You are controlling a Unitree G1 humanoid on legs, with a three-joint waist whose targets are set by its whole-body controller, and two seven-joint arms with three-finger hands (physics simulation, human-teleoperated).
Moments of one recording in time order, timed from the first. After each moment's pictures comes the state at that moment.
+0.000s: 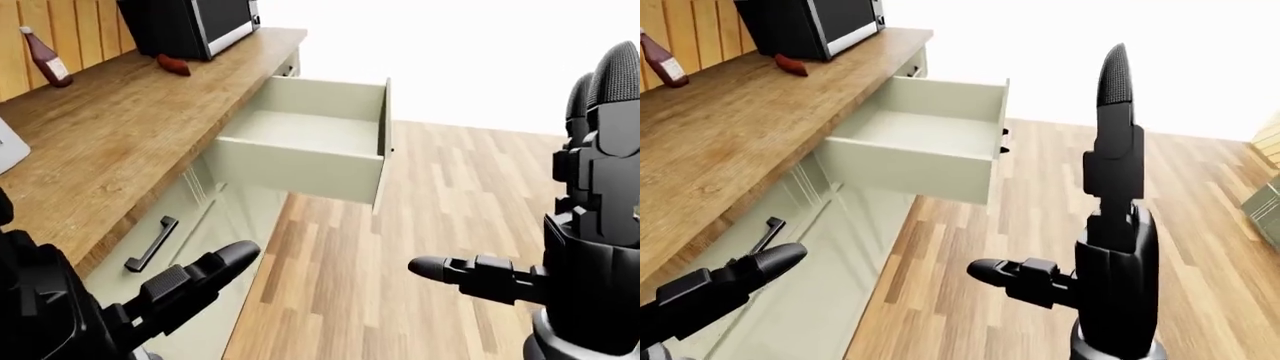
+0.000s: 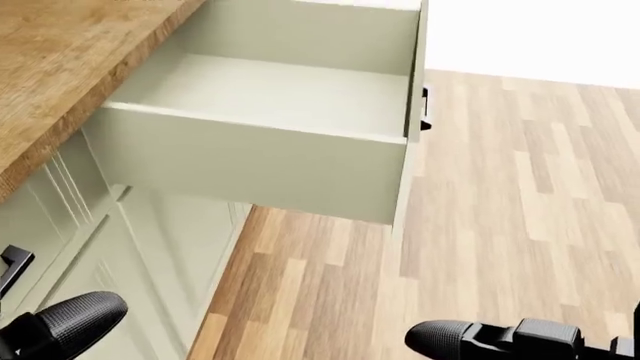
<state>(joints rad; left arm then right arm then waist) 0.09 -0.12 0.13 -1.03 0.76 -0.30 0.13 0.11 0.15 -0.04 -1.03 -0.67 -0.04 0.20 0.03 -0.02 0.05</state>
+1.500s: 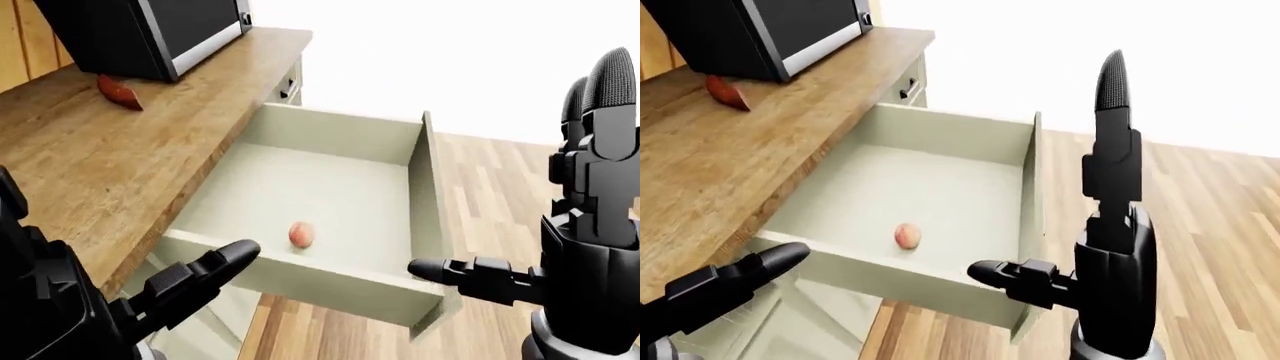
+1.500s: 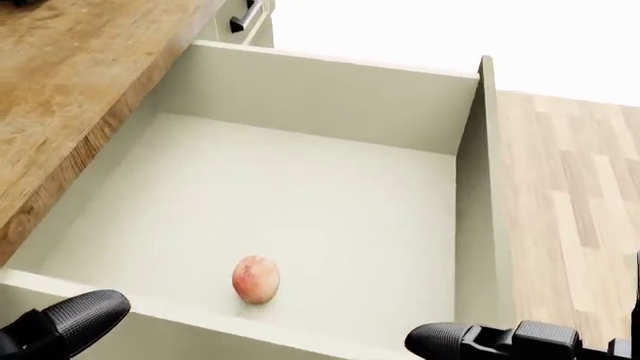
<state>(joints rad) 0.09 -0.13 0.13 -1.01 0.75 -0.30 0.11 0.12 0.13 -0.04 -1.01 -0.64 -0.05 0.17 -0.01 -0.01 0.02</state>
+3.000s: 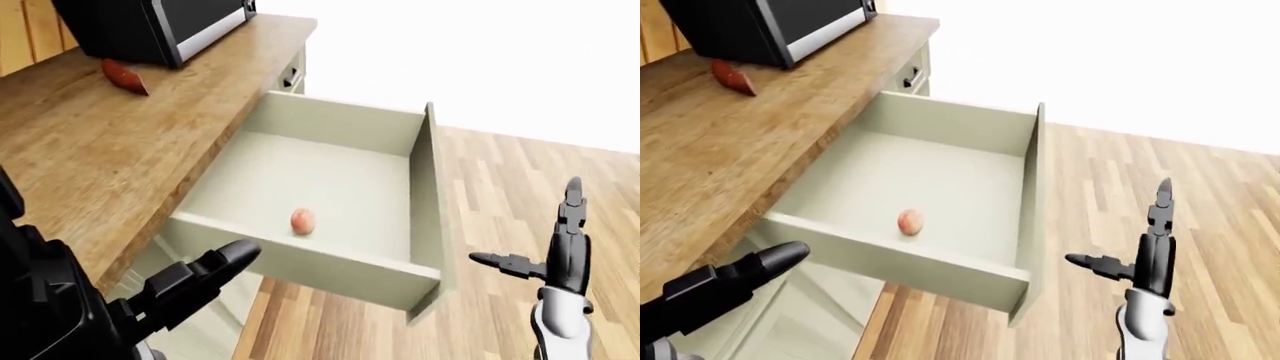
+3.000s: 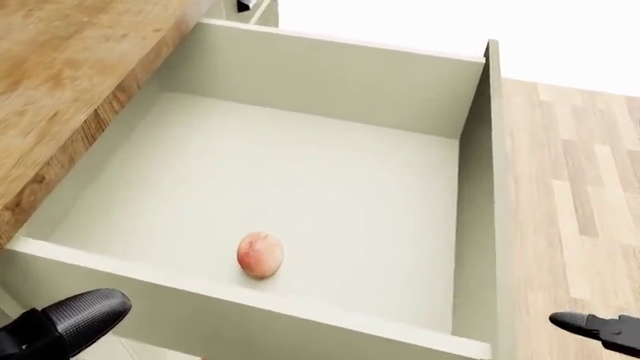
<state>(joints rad) 0.09 -0.11 0.12 -1.02 0.76 -0.29 0.12 -0.03 -0.27 -0.46 0.25 -0.25 -0.35 -0.19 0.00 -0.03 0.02</state>
